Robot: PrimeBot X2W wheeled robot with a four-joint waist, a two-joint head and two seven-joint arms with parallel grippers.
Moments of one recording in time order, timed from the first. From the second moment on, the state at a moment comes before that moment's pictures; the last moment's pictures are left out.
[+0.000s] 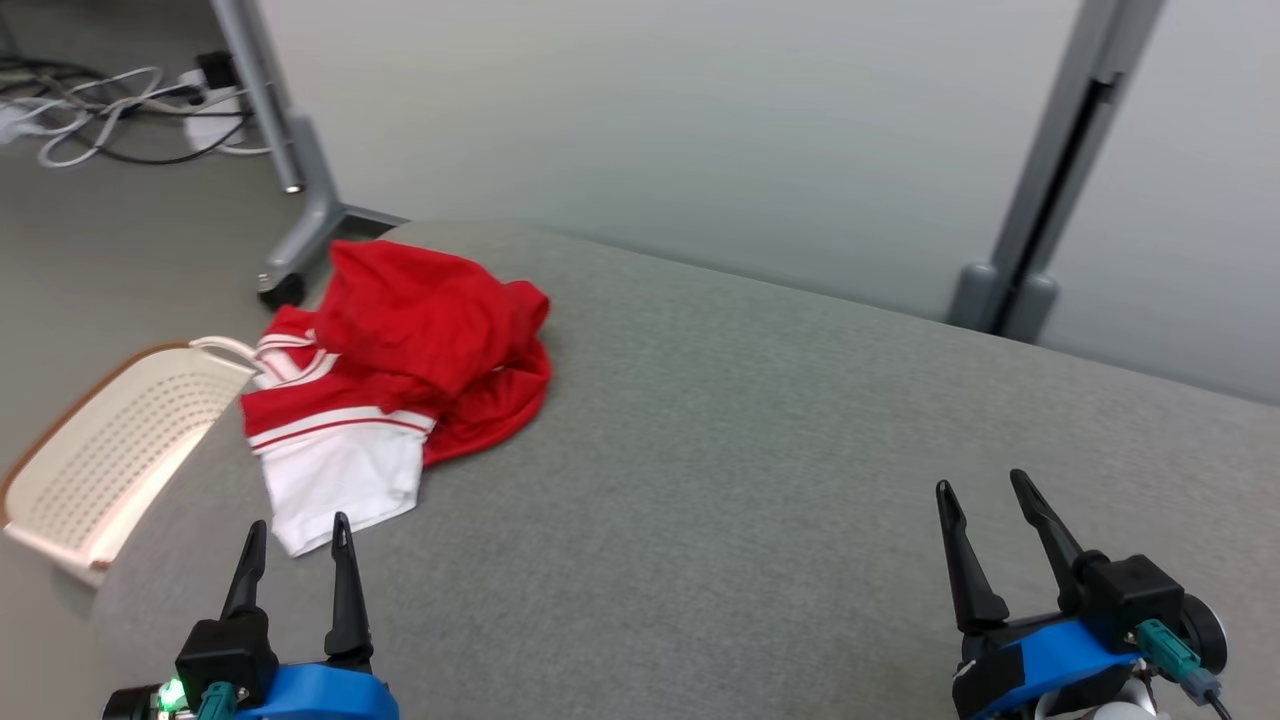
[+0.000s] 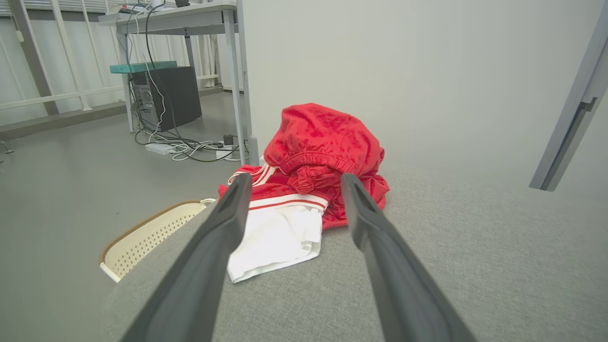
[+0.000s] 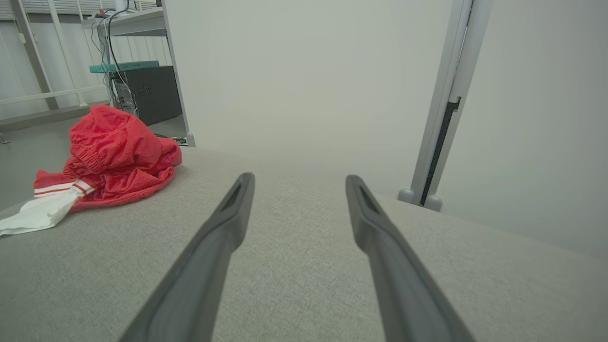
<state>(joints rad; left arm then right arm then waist) -0.01 0.12 -0.06 0.29 -0.16 0.03 -0.26 -0.08 -0.05 0.01 0.29 0.06 0.13 -0.26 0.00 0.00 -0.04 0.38</state>
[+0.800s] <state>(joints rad) -0.22 0.09 -0.05 0.36 -0.29 -0.01 -0.16 -0.13 -0.05 0.02 0.28 0.02 0.13 -0.26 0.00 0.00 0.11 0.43</state>
